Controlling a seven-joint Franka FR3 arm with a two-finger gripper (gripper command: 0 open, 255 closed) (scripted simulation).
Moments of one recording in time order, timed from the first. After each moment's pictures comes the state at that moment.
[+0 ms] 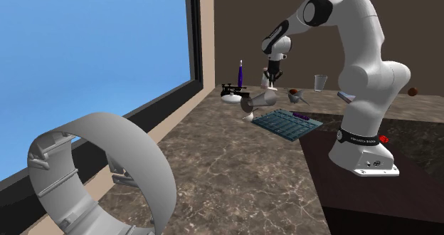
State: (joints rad) arm -1.03 0.54 -0.17 -1.61 0.07 2.20 0.41
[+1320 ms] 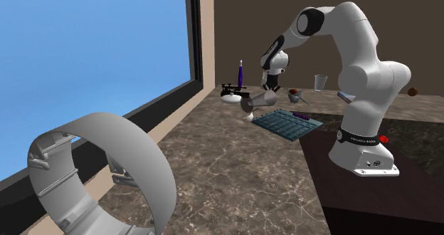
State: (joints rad) arm -1.04 0.68 -0.15 -1.65 0.10 2.38 0.40
